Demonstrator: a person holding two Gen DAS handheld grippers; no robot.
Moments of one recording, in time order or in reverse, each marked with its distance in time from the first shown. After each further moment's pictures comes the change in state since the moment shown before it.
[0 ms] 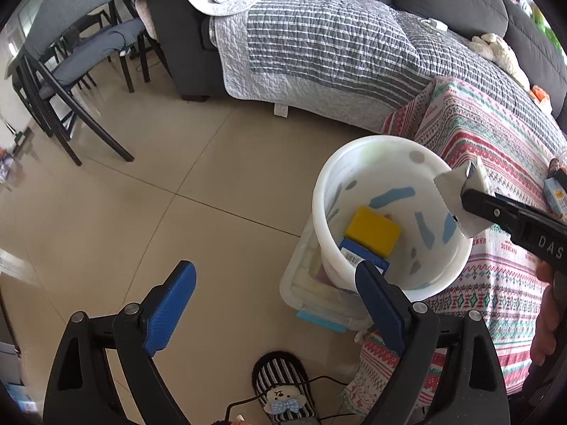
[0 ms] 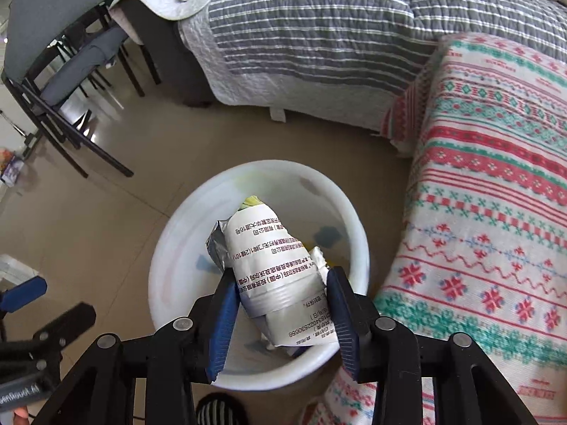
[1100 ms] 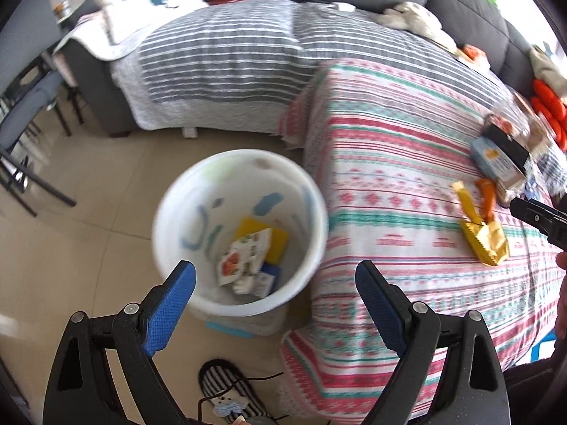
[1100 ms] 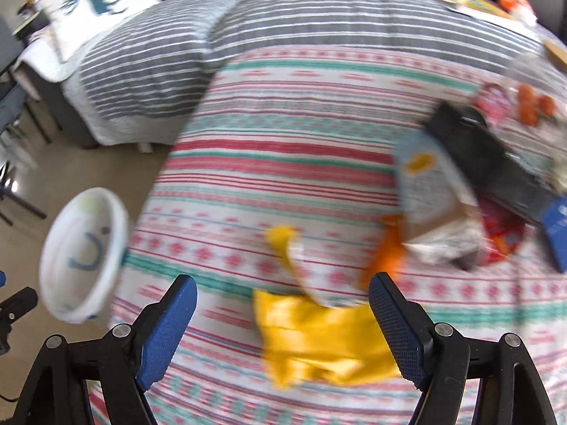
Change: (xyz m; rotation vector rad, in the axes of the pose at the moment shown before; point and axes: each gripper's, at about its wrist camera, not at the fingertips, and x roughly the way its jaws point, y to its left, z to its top) left arm -0.039 -0.151 0.002 0.206 -0.021 -0.173; right arm -0.151 -0.172 -0.051 0.200 -0.058 -0.308
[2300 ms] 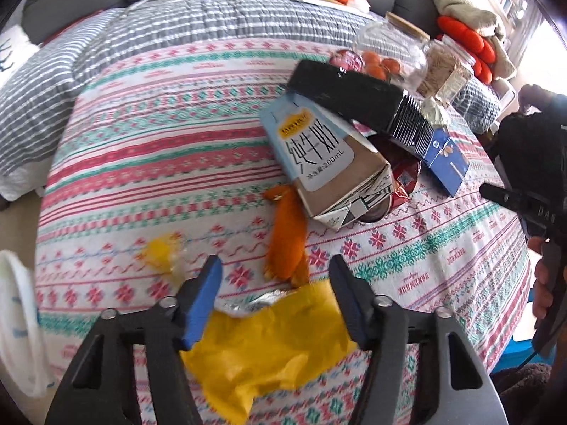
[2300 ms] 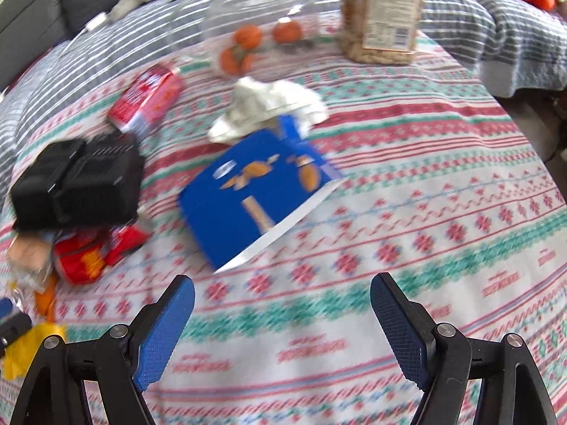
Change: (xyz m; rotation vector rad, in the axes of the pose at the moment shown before) left arm 0.074 -0.268 0.040 0.270 0.054 -0.310; right arm -0.027 -0.273 -0.032 0.365 -0.020 -0.191
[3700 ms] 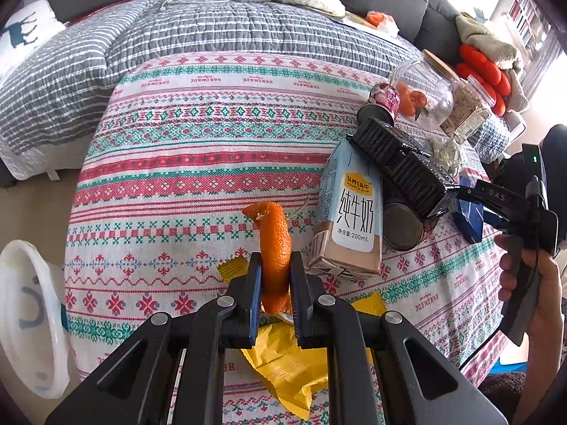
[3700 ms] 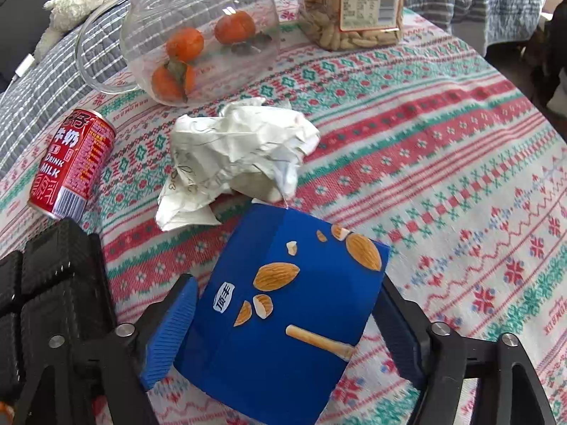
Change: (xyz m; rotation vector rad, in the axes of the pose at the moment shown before) left arm -0.028 0.052 0.009 -0.108 -0.037 0.002; right arm 0.057 0.005 0.042 0.196 0.032 -0.076
